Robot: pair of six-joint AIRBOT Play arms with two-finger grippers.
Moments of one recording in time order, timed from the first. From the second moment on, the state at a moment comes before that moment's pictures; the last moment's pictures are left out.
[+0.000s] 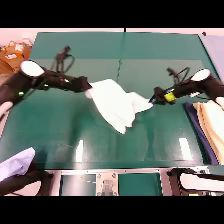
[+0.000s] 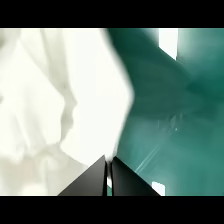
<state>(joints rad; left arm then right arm) -0.19 -1.27 1.17 0.76 -0.99 -1.28 -0.12 -1.39 1.14 -0.94 1.29 1.43</state>
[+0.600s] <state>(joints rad) -0.15 -0.97 1.60 0.78 -1.03 -1.28 -0.37 -0.90 1.69 -0.86 1.37 1.46</state>
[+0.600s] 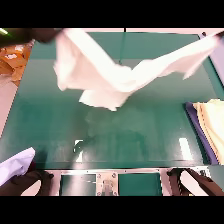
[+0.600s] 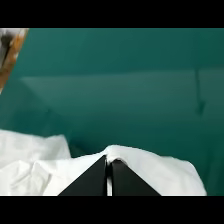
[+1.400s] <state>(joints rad) -0.15 -1.40 1.48 1.05 -1.24 -1.38 -0.27 -1.00 1.13 -0.97 1.05 1.46</state>
